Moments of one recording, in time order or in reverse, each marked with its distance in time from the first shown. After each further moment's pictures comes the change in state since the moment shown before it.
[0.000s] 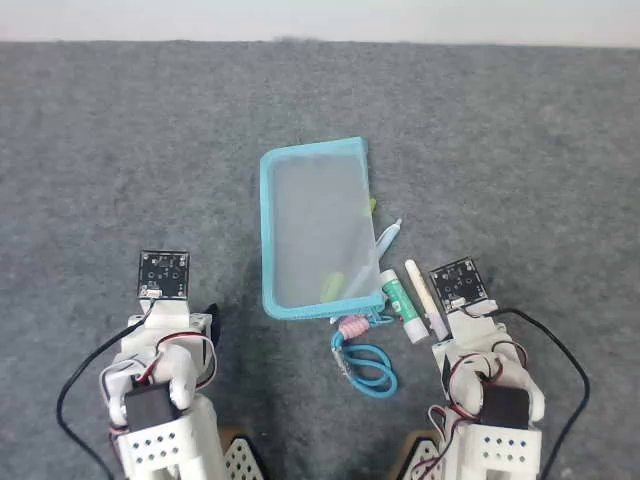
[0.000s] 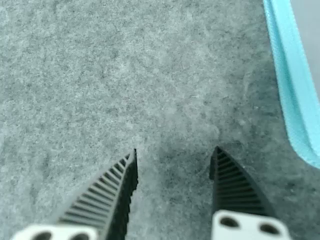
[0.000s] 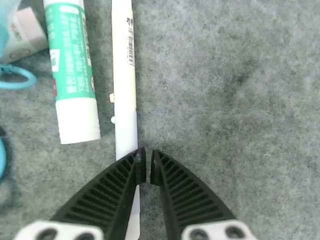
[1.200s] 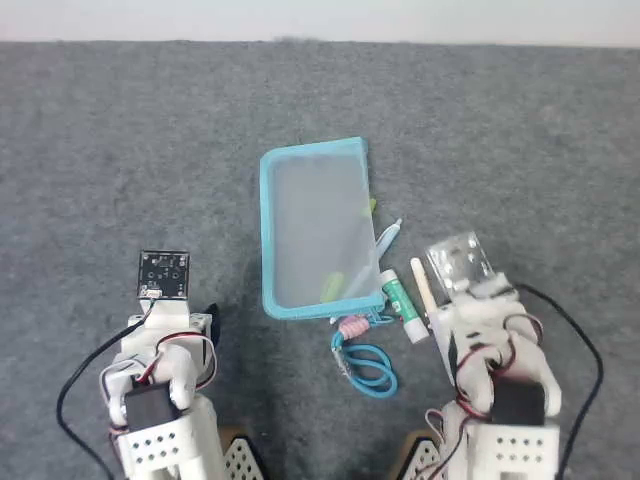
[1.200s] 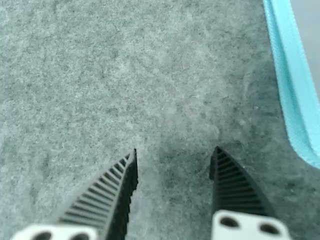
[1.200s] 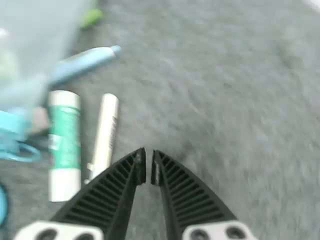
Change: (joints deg) left arm 0.0 0.0 0.0 0.0 0.0; right arm -4.8 17.9 -21.5 -11.3 2.6
